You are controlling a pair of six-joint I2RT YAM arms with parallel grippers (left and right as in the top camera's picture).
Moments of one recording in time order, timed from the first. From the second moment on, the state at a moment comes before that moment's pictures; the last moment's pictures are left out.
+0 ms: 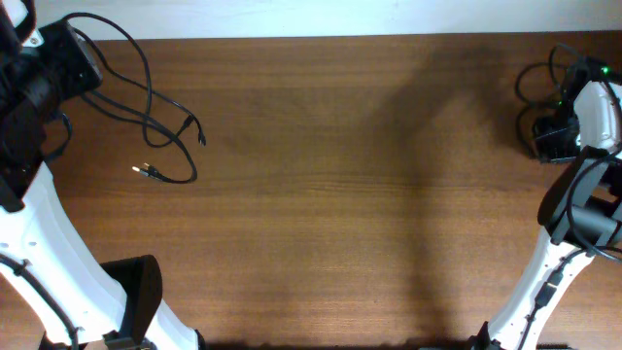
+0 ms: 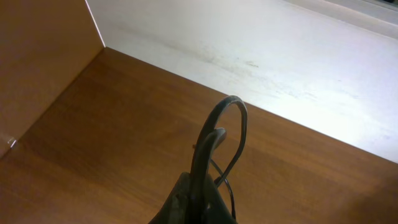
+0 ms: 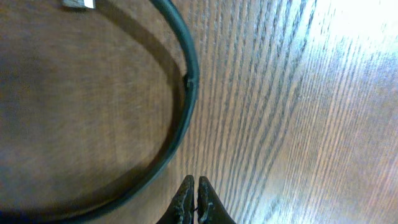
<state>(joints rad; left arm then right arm) 0.15 1.87 2.96 -1.69 -0.10 -0.22 -0.40 2.41 2.06 -1.25 0.17 1.13</state>
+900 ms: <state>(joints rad) 0.15 1.87 2.96 -1.69 -0.10 -0.22 -0.41 2.43 1.99 -0.65 0.22 1.15</state>
